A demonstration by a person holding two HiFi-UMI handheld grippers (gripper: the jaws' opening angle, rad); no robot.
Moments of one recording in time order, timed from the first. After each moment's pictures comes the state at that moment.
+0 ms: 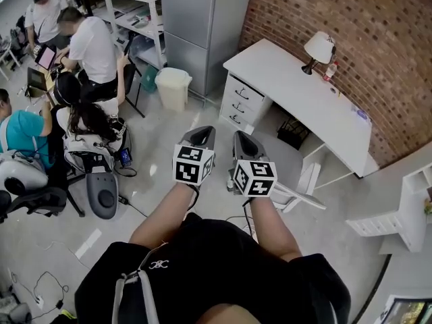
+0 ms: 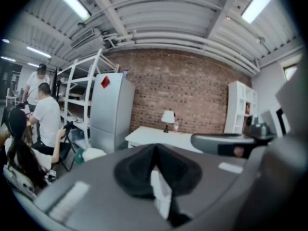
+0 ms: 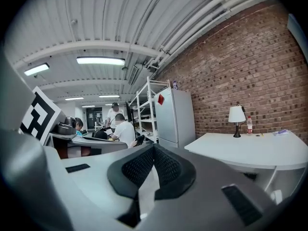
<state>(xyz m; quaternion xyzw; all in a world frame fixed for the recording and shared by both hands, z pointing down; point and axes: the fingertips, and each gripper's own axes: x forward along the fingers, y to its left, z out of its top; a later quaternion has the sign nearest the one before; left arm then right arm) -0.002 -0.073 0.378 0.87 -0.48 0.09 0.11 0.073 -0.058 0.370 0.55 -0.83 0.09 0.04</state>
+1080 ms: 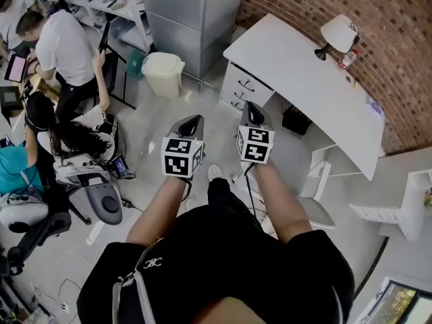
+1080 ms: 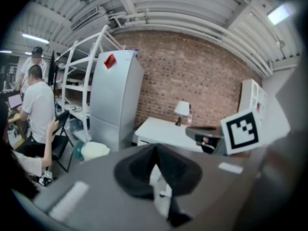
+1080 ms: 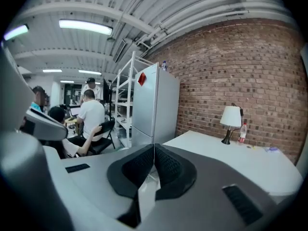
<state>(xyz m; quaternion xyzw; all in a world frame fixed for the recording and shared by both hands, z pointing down) -0.051 -0.286 0.446 0.86 -0.47 0.13 0.17 0.098 -0.334 0.456 0.64 -0.75 0.07 0.15</state>
